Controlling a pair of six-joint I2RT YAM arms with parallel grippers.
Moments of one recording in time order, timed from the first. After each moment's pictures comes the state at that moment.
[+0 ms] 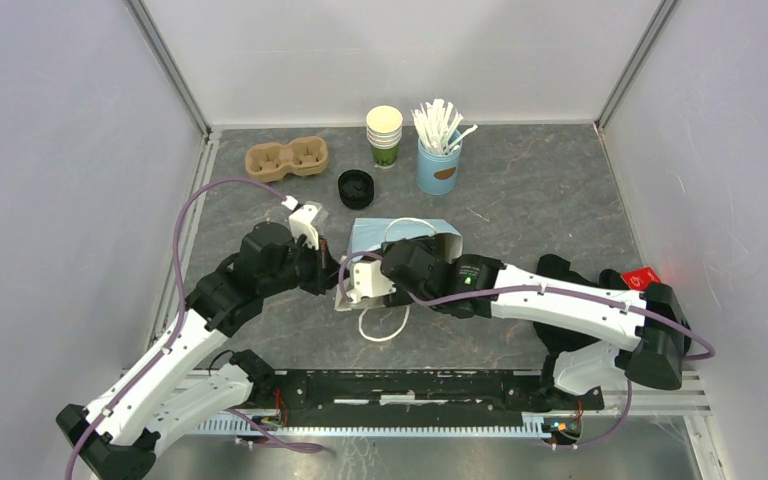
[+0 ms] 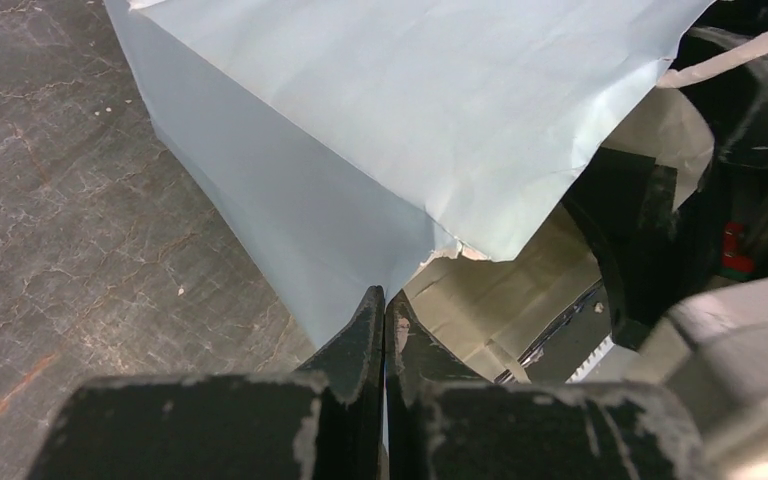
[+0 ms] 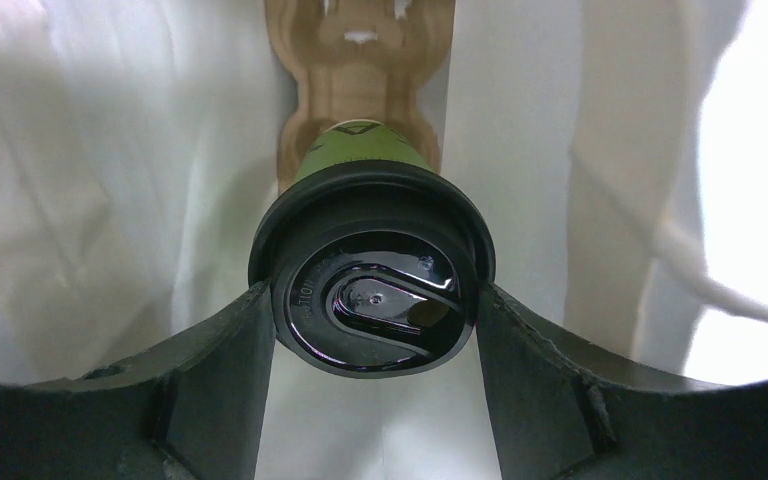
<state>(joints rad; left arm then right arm) -0.64 0.78 0.84 -0.60 0.19 -0.41 1.20 1.40 1.21 -0.67 0.47 -0.70</state>
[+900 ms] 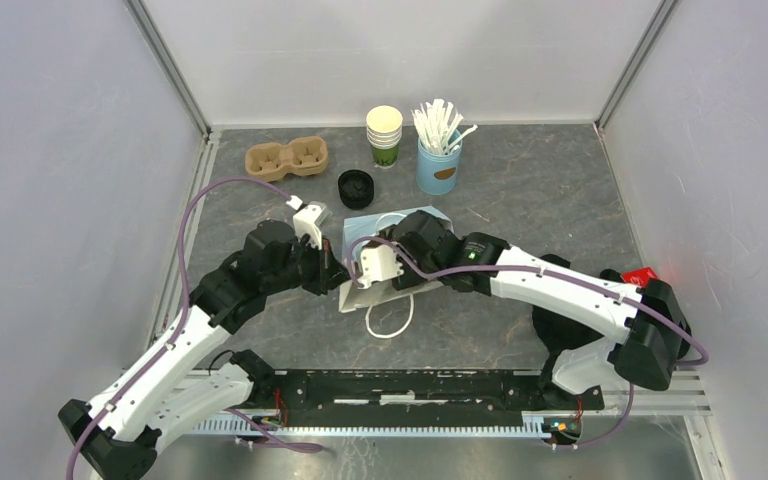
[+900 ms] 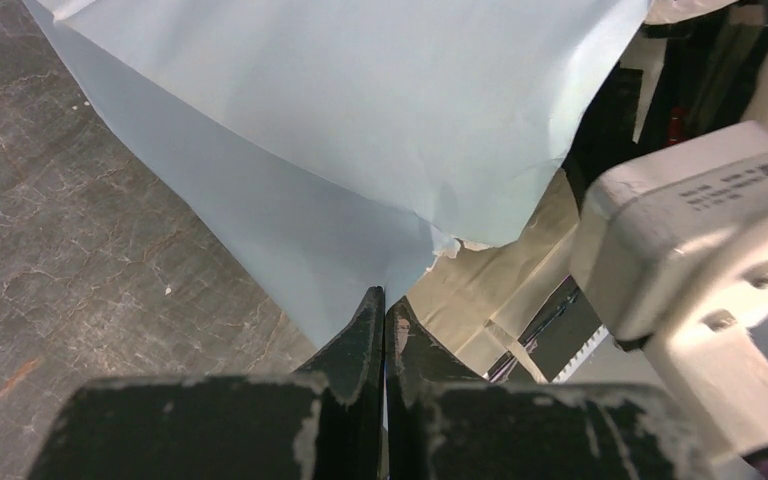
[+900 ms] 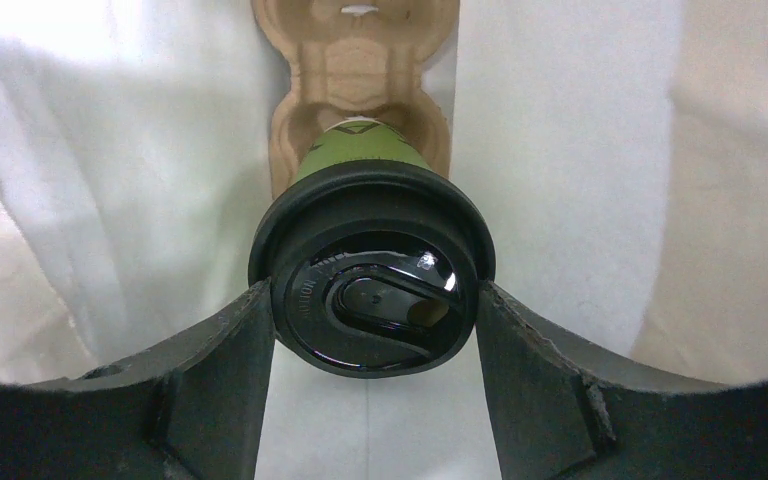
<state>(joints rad) -0.64 0.80 0.84 -0.60 0.22 -0.41 1.03 1.42 1.18 -0.59 0.31 -0.95</state>
